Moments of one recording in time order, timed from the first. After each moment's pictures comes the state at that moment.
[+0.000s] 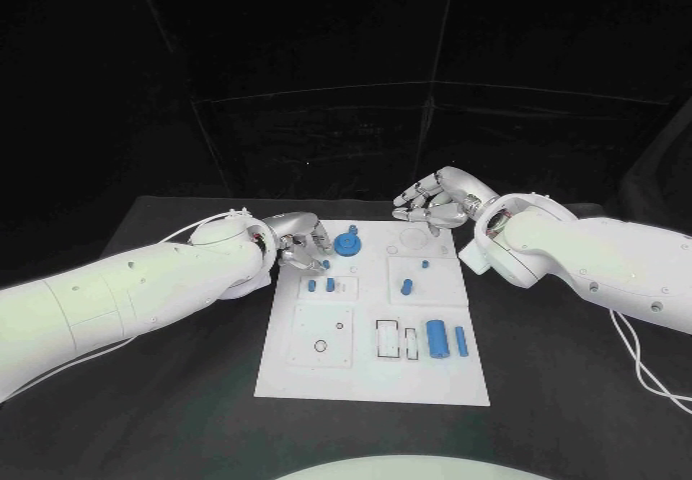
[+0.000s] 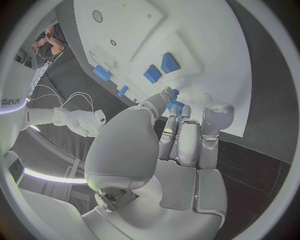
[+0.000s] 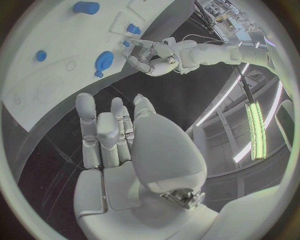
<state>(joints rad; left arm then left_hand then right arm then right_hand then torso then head) 1.22 -0.62 -0.08 1.23 -1.31 -0.14 -0.02 1.35 -0.12 0.37 -0.05 0.05 0.93 0.15 0.13 0.07 0.84 0.12 0.33 0.08 1.44 0.02 1.36 1.08 0.12 1.36 0.12 1.02 1.01 1.23 -0.81 0.00 1.46 -0.93 -0.37 -0.02 1.50 0.02 -0.13 0.24 0.36 0.93 0.16 0.13 0.07 0.97 0.08 0.67 0.62 1.41 0.00 1.11 1.01 0.15 1.07 0.11 1.08 0.71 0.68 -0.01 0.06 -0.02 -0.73</state>
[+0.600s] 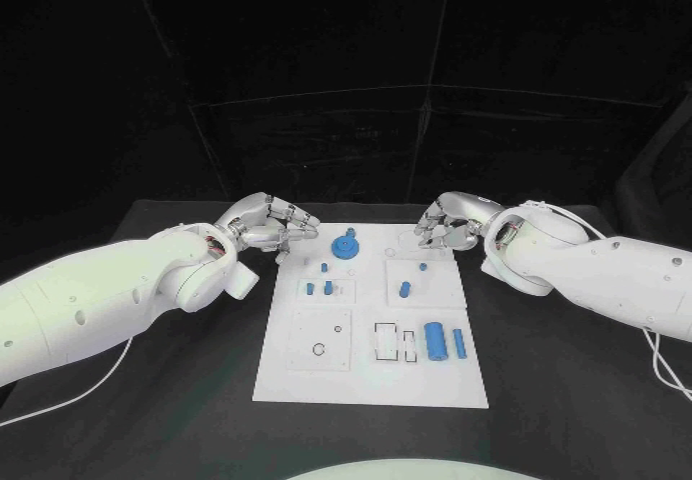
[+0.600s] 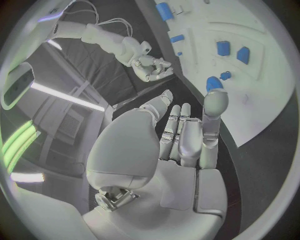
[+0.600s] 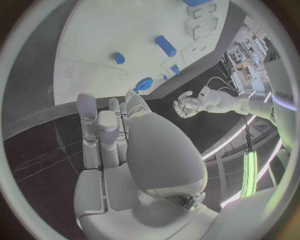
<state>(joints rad) 1.22 -0.78 -0.08 1.36 -0.47 -0.18 0.24 1.34 -0.07 0.34 -0.02 0.05 0.96 0.17 0.14 0.07 0.88 0.11 0.44 0.10 1.40 0.02 1.31 0.97 0.16 1.28 0.13 0.84 0.85 1.19 -0.82 0.00 1.39 -1.40 -0.26 -0.08 1.62 -0.03 -0.02 0.22 0.28 1.00 0.15 0.14 0.07 1.04 0.08 0.29 0.25 1.43 0.00 1.08 0.97 0.15 1.12 0.10 1.07 0.73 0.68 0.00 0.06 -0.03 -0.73</state>
